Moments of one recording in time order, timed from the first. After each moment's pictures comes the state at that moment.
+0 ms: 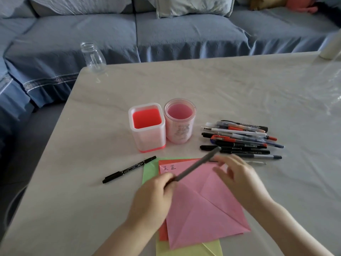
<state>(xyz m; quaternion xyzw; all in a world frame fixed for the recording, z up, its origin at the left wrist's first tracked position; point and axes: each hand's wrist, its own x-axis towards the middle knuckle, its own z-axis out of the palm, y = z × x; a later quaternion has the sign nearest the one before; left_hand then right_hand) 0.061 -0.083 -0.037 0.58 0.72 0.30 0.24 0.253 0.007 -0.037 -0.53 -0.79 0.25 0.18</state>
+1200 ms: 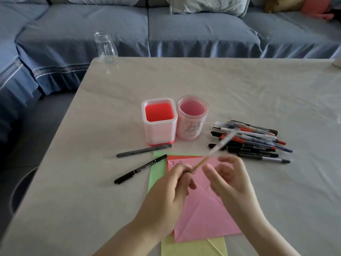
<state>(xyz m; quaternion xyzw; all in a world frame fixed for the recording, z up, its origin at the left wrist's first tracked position) 0.068 -0.098 -0.019 0.58 0.60 0.45 0.31 0.200 -0.040 -0.005 -0.51 -0.56 0.53 0.38</state>
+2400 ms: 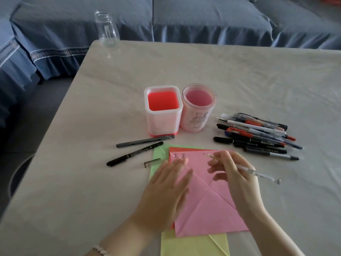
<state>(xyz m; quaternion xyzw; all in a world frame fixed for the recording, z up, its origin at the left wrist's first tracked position) 0.055 -0.099 -0.095 0.75 0.61 0.25 0.00 0.201 -0.019 -0.031 -0.52 -0.48 0.56 0.42</state>
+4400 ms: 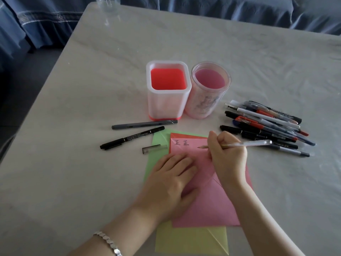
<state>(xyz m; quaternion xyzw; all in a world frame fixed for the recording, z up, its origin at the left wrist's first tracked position) 0.065 -0.092 -0.097 0.73 0.63 0.22 0.13 0.180 0.011 -0.081 -0.54 -0.63 0.37 0.42</state>
